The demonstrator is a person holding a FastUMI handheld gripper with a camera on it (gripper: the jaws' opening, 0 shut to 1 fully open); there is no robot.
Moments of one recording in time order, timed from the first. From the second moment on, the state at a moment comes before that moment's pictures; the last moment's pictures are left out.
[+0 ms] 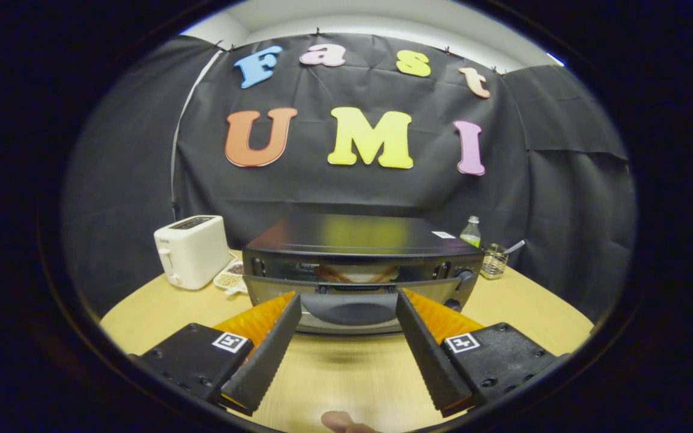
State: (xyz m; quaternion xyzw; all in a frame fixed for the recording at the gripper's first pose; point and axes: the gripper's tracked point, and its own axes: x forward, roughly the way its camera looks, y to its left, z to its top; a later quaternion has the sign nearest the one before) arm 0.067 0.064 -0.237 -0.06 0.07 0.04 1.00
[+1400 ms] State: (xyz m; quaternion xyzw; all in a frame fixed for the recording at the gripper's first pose) arm -0.065 -0.119 -0.019 0.00 -0.08 0.06 1.00
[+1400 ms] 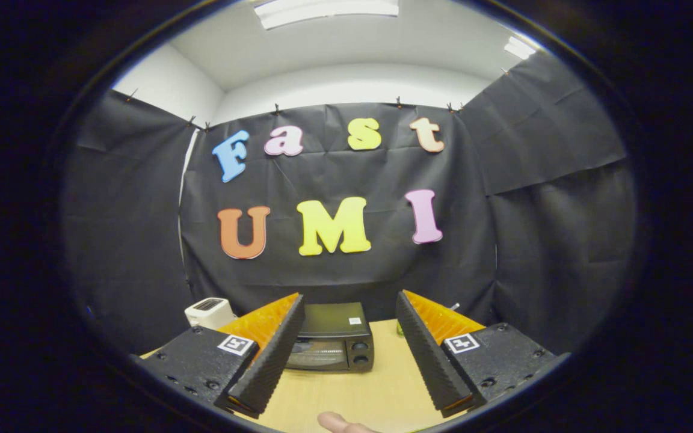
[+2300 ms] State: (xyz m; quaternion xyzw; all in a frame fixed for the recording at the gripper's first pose) arm -0.070 -0.120 -0.054 0.03 -0.02 0.03 1.00
